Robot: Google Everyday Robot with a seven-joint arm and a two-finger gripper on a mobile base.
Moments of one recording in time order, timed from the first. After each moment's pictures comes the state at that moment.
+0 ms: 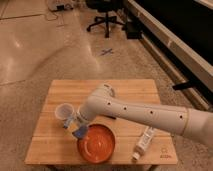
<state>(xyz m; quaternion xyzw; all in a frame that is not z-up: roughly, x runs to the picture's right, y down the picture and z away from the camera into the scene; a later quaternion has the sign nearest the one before) -0.164 0.153 0.692 0.17 -0.38 -0.84 0.36</state>
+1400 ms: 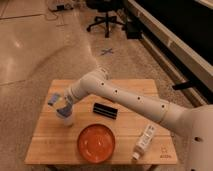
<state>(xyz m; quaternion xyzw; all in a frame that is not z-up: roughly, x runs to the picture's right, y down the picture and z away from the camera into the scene) -0.230 0.058 0.711 0.31 -0.35 -0.81 0.35</state>
